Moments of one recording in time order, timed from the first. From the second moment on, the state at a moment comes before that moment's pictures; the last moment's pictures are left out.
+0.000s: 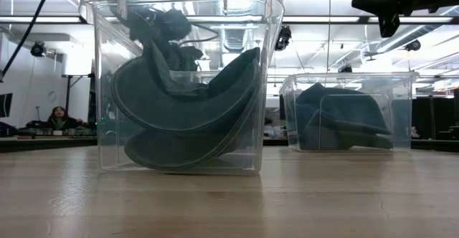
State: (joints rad) left arm 0.63 1.53 1.09 -0.34 0.10 -0.16; right arm -0.57 0.26 0.45 -0.17 -0.31 0.26
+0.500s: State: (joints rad) left arm 0.69 1.61 1.09 -0.41 0.09 -0.48; right arm -0.57 0.26 0.45 -0.18 -0.31 0.27
